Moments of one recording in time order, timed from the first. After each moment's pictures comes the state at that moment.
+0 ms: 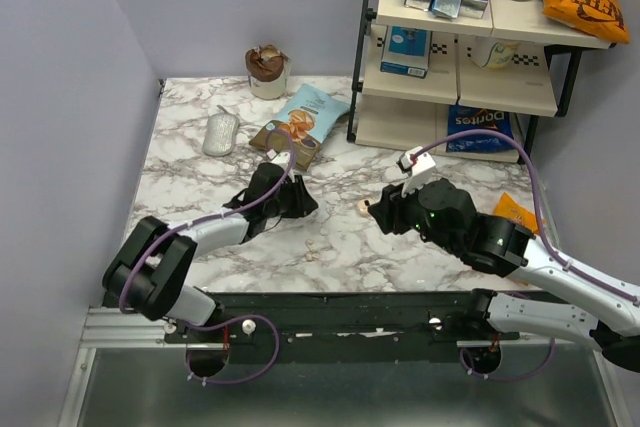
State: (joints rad) left arm -0.54 1.42 0.58 0.27 0.21 -0.58; right arm 1.04 0.89 0.93 -0.48 0.37 0.36
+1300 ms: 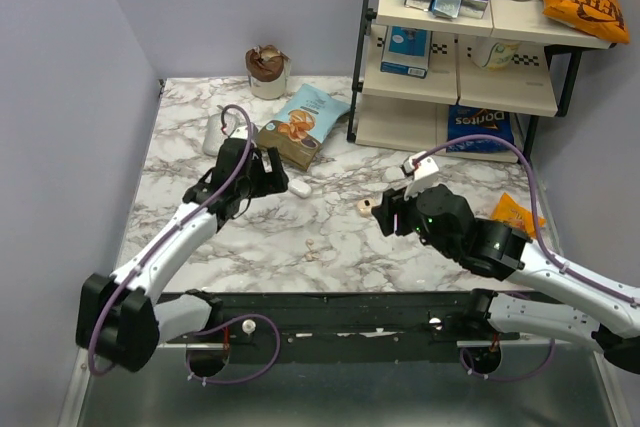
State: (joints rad) left arm -0.38 1.21 0.82 -0.31 -0.01 -0.49; right arm 1.04 0.87 0.87 -0.46 0.44 0.36
